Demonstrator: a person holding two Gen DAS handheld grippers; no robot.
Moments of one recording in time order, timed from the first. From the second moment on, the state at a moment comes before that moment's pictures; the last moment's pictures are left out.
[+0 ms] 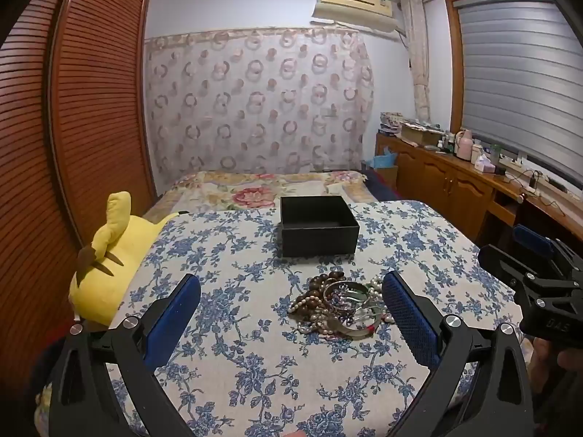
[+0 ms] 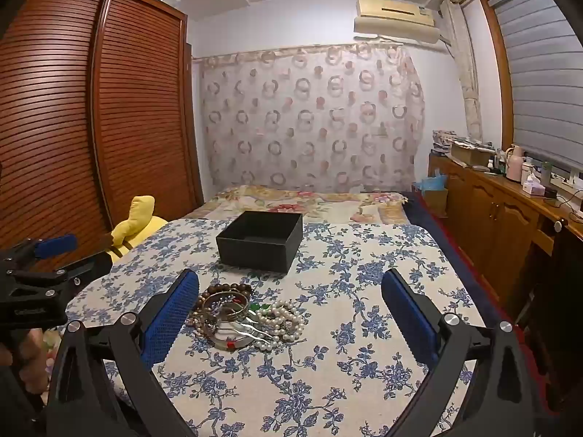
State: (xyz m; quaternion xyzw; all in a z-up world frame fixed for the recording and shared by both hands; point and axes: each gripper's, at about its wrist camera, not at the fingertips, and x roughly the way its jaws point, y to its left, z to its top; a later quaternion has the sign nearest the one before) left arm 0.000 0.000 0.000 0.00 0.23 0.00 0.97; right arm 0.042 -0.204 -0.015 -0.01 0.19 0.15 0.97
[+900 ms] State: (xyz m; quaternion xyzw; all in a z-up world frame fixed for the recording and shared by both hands) left arm 0.001 0.000 0.008 0.00 0.23 0.00 0.97; right arm 0.044 -0.203 -0.014 -0.01 0.19 0.15 0.97
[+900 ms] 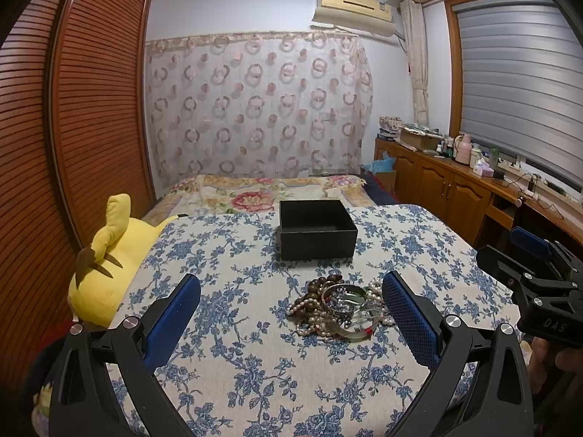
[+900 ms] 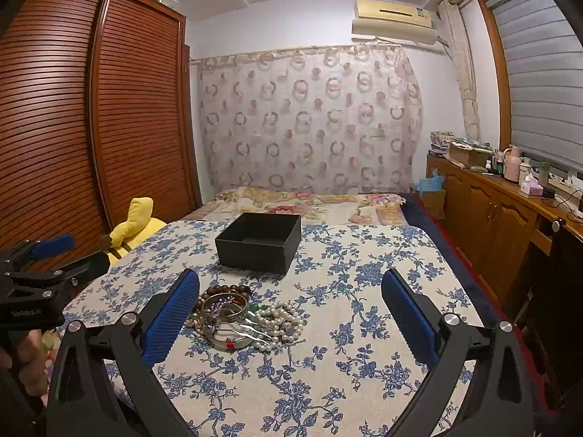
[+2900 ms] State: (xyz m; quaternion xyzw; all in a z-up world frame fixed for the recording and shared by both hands) left arm -0.006 -0.003 0.013 0.00 0.21 0.00 0.98; right arm 0.040 -0.205 -0.013 -0.01 0.19 0.15 0.97
